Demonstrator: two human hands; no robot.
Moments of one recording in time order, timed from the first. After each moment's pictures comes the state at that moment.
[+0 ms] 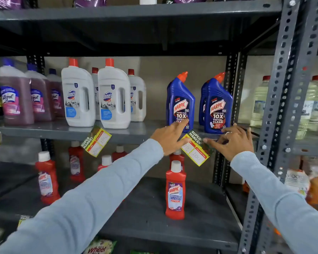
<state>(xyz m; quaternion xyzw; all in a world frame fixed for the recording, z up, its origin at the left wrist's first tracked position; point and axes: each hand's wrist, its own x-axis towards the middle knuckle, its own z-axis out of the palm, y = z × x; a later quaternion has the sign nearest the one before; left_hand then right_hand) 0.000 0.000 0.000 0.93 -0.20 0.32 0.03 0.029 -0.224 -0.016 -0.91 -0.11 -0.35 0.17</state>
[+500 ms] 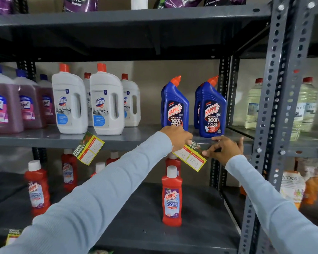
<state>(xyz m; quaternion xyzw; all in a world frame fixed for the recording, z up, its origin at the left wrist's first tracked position) 0.016 -0.029 0.032 0.95 -0.20 0.20 -0.16 0.032 -0.220 -0.016 -0.94 -0.11 -0.24 0.23</state>
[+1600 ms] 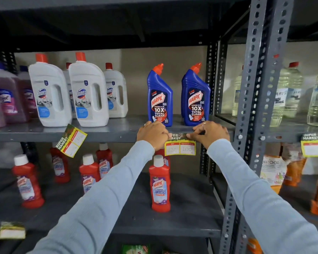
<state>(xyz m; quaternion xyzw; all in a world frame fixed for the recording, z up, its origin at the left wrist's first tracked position) 0.014 -0.036 -0.007 0.95 -0.06 0.28 0.13 0.025 -0.228 -0.003 -0.92 -0.12 -0.26 0.27</state>
